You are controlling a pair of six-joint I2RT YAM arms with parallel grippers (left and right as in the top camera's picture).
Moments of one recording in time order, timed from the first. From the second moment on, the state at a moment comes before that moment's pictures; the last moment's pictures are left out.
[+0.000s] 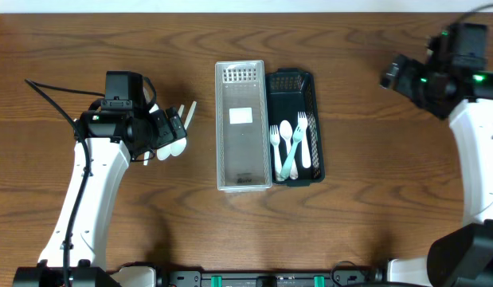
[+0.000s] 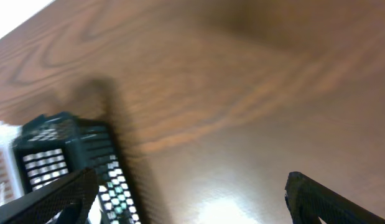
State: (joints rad) left arm -0.02 1.42 1.16 -0.97 0.10 -0.44; right arm -0.17 1.61 1.49 -0.92 -0.14 0.38
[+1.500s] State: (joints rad) left arm 0.06 2.11 1.53 -1.04 -0.04 0.15; right arm -0.26 1.61 1.49 -0.99 -0.15 0.38
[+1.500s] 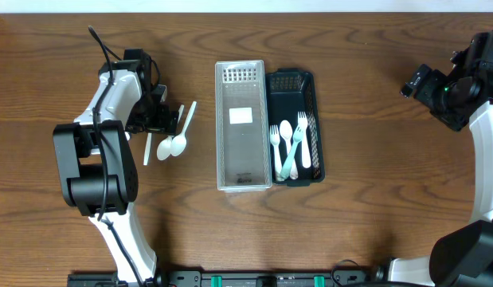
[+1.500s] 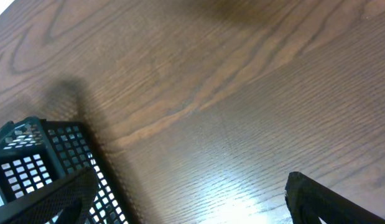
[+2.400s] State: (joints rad) left arm 0.11 2.14 1.52 -0.96 -0.04 0.16; right arm -0.26 1.61 1.49 -1.01 -0.15 0.38
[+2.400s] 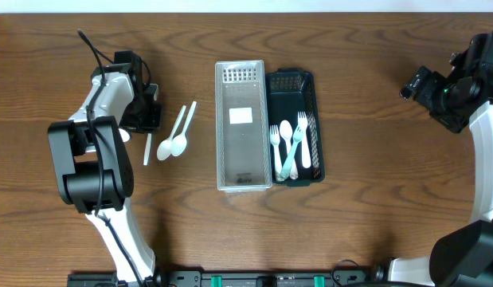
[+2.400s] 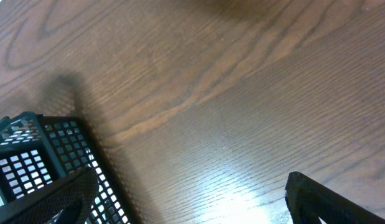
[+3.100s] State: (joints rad) left arm -0.15 1.89 1.79 -1.22 0.00 0.02; right arm -0.26 1.61 1.49 -1.02 -0.15 0.38
